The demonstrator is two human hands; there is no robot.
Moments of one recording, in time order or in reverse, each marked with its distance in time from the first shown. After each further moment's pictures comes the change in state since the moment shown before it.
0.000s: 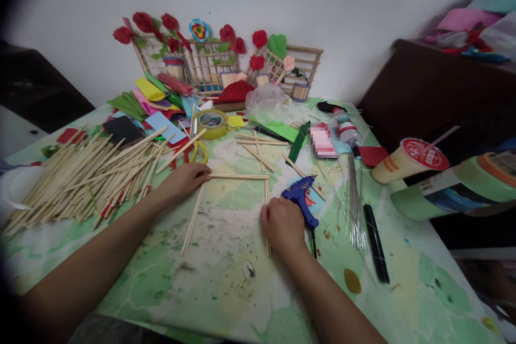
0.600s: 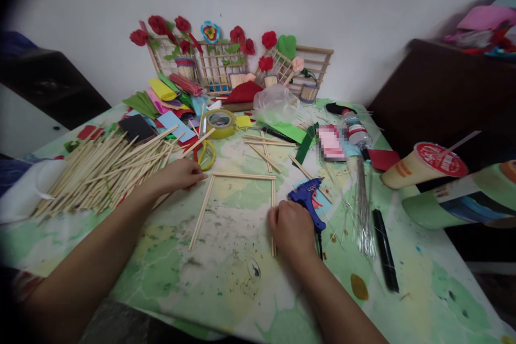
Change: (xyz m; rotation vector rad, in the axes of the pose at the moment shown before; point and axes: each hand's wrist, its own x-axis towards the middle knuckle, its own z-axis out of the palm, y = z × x) left_hand -0.008 -0.012 -0.030 -0.028 -0.250 -0.206; right_hand -0.004 0.002 -0.008 0.001 -0.031 0.007
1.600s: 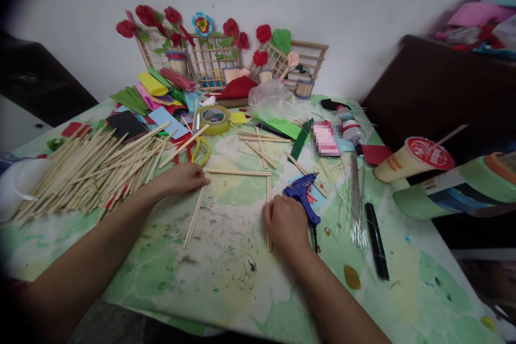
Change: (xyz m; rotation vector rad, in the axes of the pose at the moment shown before) left_hand 0.005 0.014 0.015 0.083 -0.058 -0.013; right_hand 0.001 0.000 0.001 0.012 -0.027 -0.001
